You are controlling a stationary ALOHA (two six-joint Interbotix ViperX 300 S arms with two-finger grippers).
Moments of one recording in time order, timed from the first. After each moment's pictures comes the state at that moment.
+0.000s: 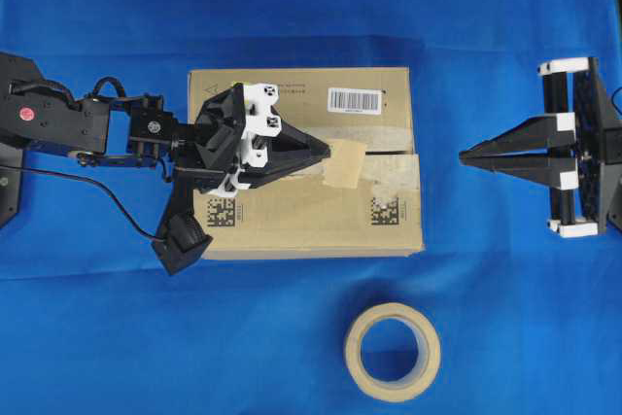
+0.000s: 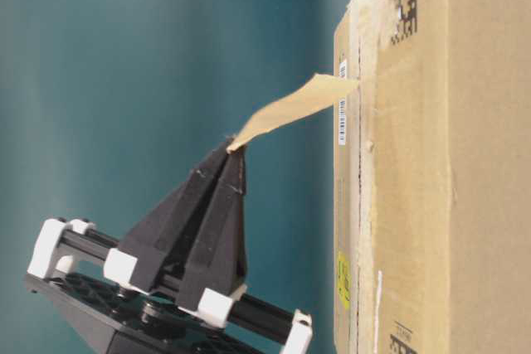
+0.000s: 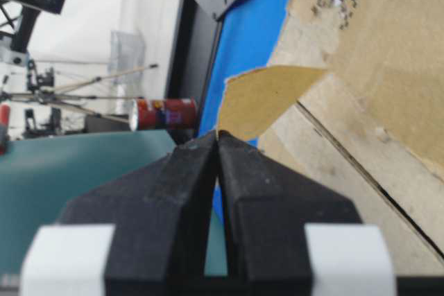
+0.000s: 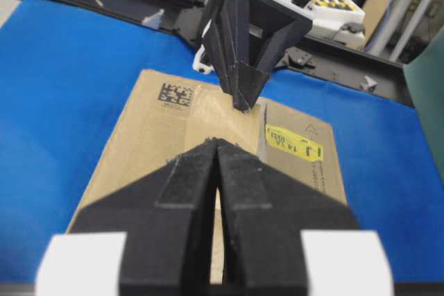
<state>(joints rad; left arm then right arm) -0.02 -0.12 0.70 -0.02 -0.32 1.39 0.05 -0.72 1.14 -0.08 -0.38 -0.04</state>
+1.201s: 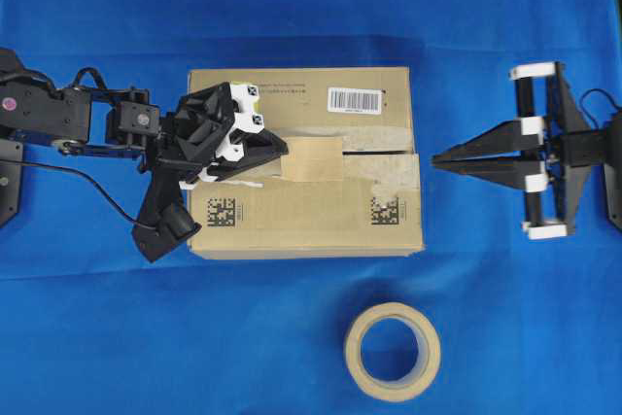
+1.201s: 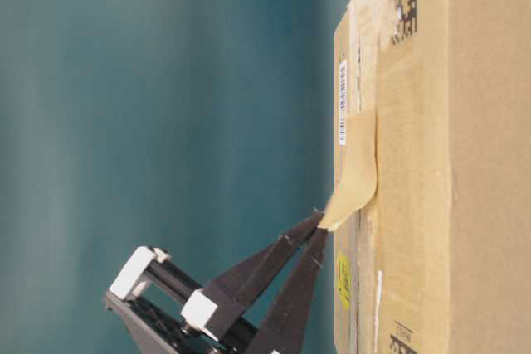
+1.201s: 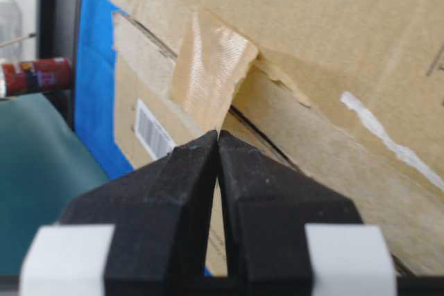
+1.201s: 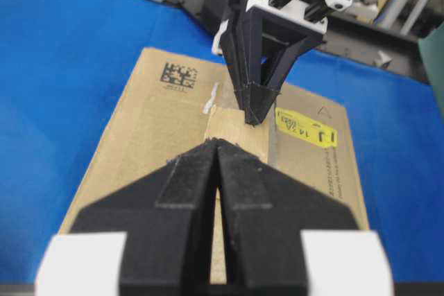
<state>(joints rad) 0.02 -0.16 0.77 -0.02 -0.07 1.39 0.04 -0.59 1.08 -0.07 -0.38 -0.04</state>
